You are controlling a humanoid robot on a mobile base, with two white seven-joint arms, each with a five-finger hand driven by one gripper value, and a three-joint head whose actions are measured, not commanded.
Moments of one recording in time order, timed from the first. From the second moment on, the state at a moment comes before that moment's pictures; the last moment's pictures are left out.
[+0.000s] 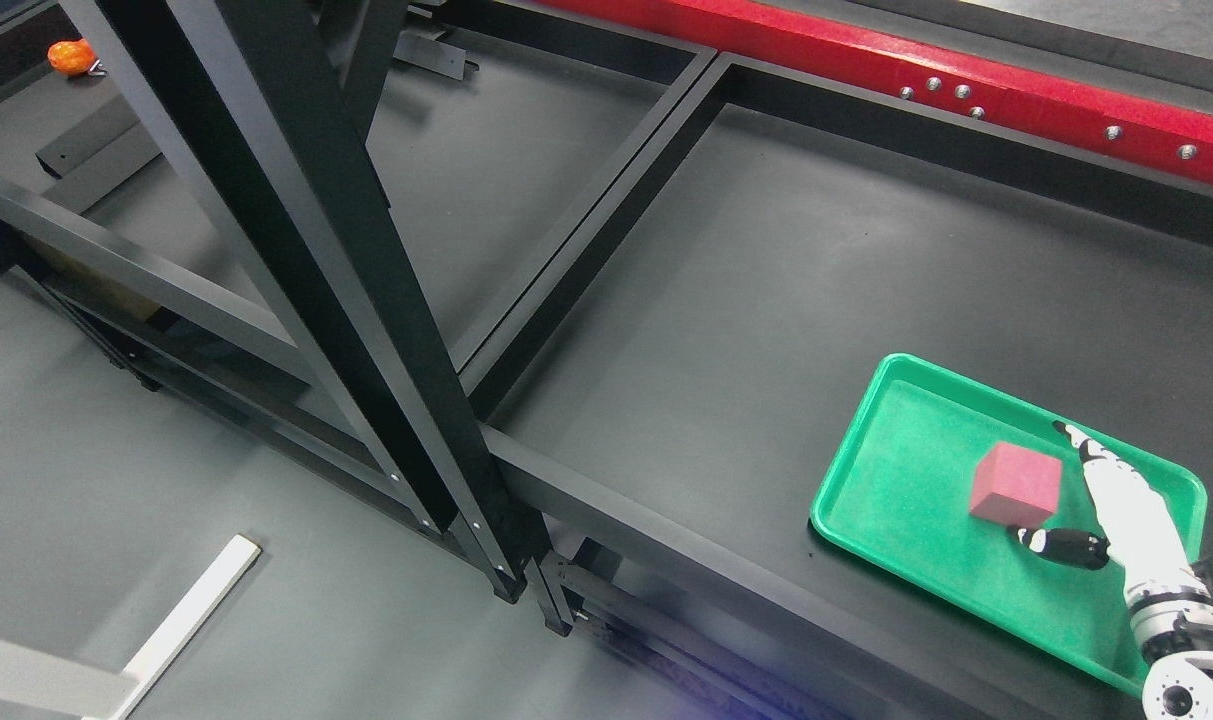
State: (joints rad) left arm 0.00 0.00 0.06 -0.08 0.00 -0.10 -0.08; right arm 0.13 -0.36 0.01 -1.52 0.68 0.06 0.04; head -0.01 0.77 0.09
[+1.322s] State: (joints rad) left arm 0.00 0.00 0.06 -0.08 0.00 -0.10 -0.08; right arm 0.03 -0.43 0.15 -1.43 0.69 0.03 0.01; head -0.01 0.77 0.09
